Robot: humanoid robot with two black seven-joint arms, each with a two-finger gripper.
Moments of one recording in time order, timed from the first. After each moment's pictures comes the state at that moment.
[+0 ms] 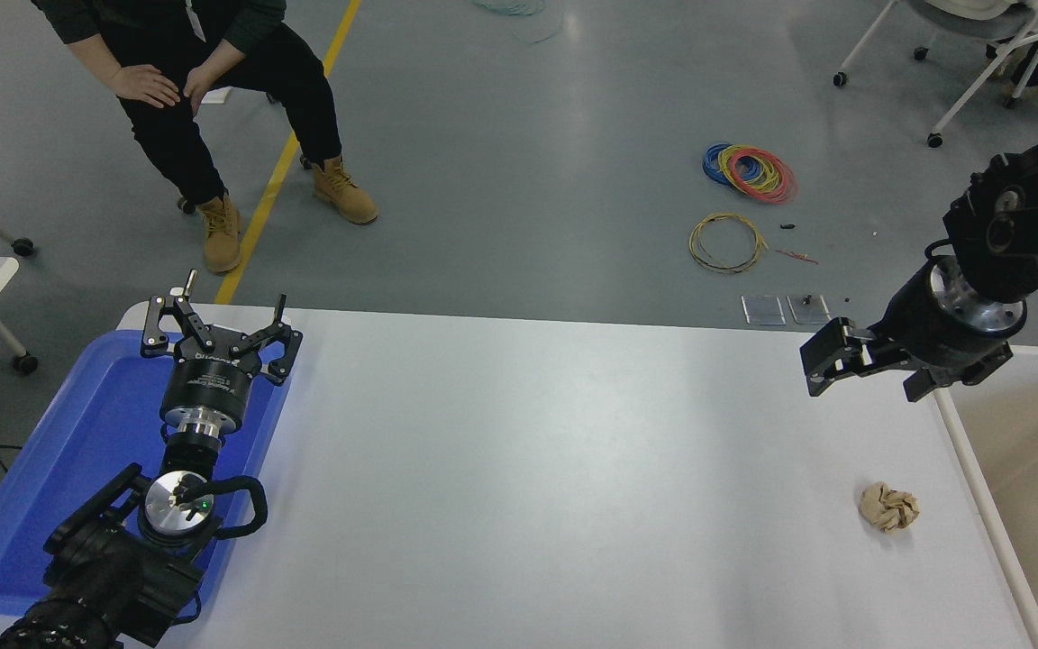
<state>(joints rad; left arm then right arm) -0.50 0.13 -1.12 -0.54 -0.09 -0.62 -0.36 2.01 -0.47 -1.29 1.31 -0.26 0.61 0.00</state>
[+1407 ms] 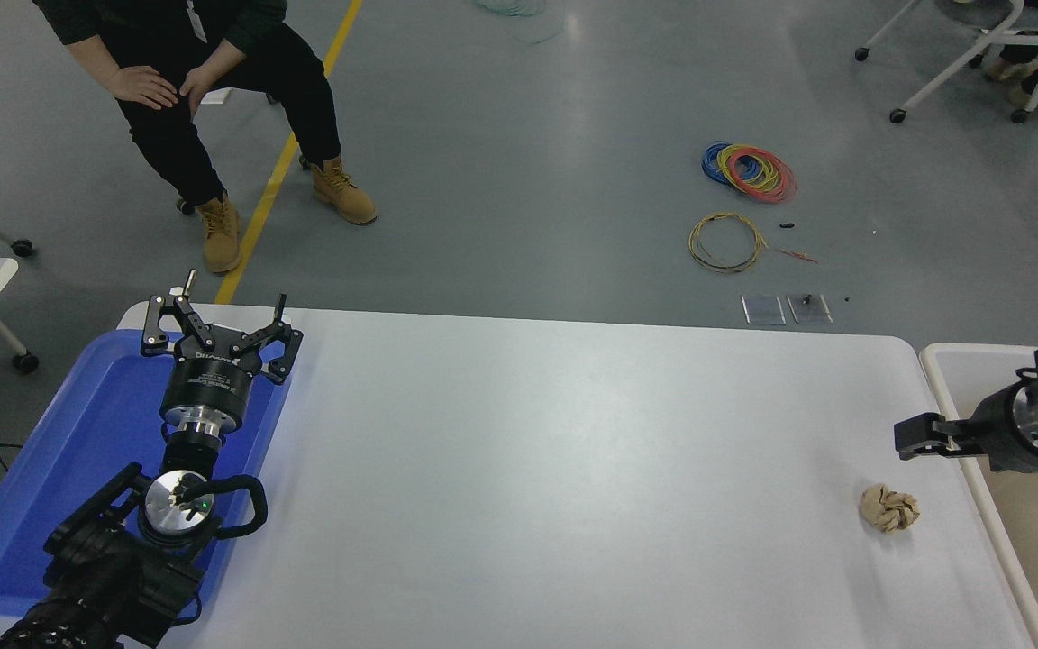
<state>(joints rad) -0.50 0.13 -1.12 -0.54 -0.09 -0.62 -0.36 1.39 -0.65 -1.03 1.11 -0.55 0.19 0.00</state>
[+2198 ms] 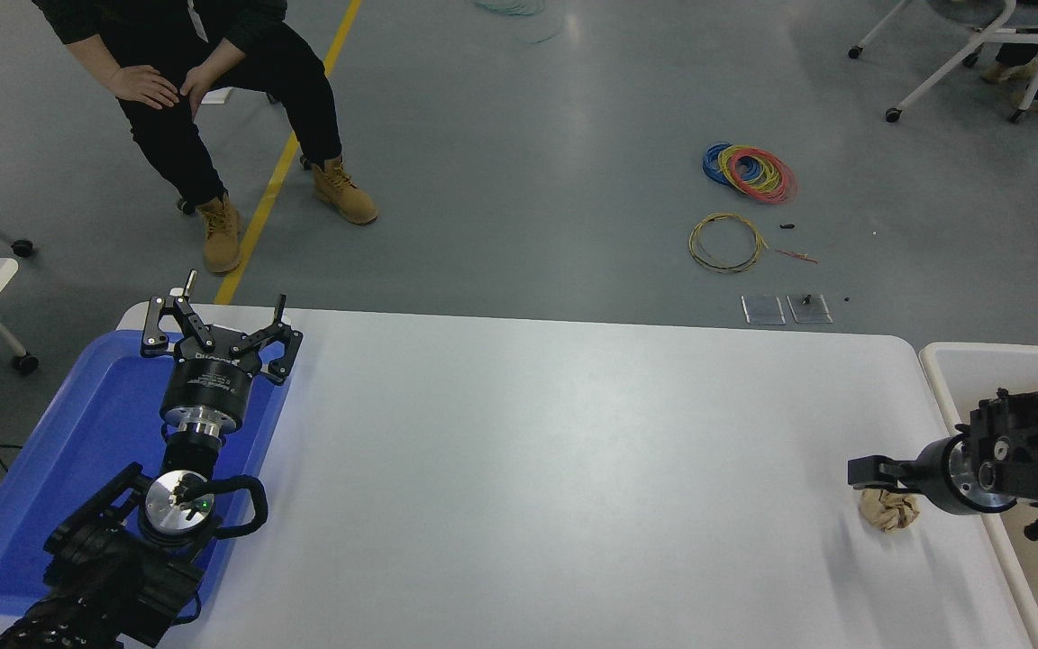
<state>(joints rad) -0.50 0.13 -1.12 -0.54 -0.09 -0.62 -0.36 1.14 -0.53 -0.92 0.88 -0.55 0.13 0.00</state>
